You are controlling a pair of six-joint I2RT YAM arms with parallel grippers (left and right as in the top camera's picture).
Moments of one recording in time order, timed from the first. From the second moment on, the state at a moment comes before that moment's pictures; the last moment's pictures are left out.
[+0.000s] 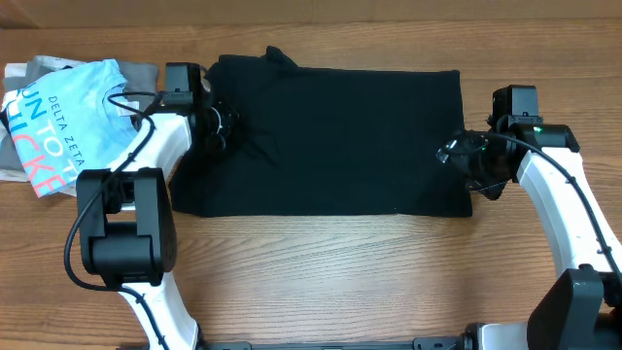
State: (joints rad) left arm -0.01 2.04 1.37 -0.38 0.38 -0.75; right arm -0.06 1.58 1.19 -0.93 -0.17 0.59
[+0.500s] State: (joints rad) left arm -0.02 2.05 1.60 -0.37 0.44 -0.65; right arm -0.06 1.58 1.19 -0.86 -0.17 0.59
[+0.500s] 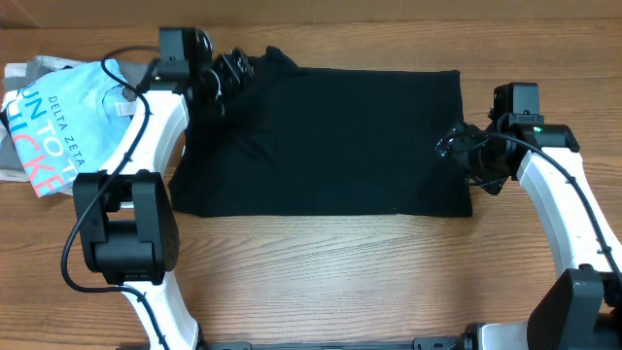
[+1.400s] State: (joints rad) left arm -0.05 2.16 1.66 -0.91 0.25 -0.63; right arm -0.06 1.58 1.19 -0.88 -0.17 0.59
